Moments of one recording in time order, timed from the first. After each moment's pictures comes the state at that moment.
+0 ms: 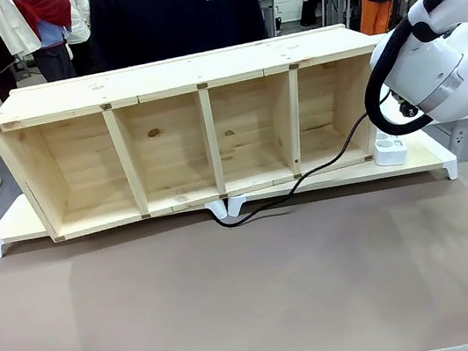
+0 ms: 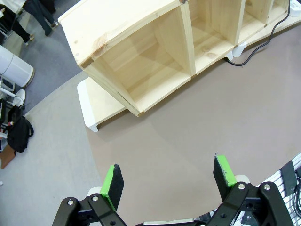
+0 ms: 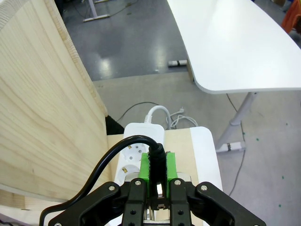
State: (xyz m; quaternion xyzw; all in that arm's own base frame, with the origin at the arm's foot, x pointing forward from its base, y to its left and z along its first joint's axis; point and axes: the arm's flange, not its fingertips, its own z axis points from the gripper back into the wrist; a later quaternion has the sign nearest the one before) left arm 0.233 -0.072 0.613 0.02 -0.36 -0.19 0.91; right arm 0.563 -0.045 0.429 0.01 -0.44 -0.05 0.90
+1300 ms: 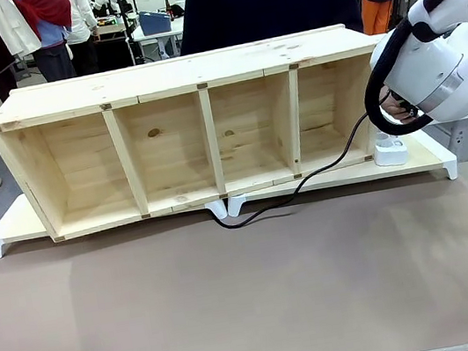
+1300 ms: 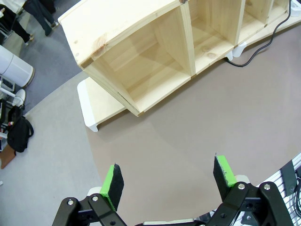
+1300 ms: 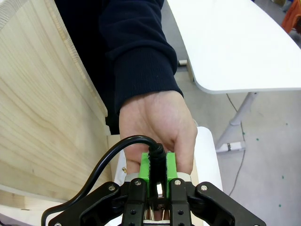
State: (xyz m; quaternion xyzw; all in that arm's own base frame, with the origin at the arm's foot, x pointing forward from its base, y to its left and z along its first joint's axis) left arm 0.233 -0.072 0.613 0.02 -0.36 -0.19 0.91; right arm 0.563 -0.045 0.429 0.01 -0.44 -0.05 0.90
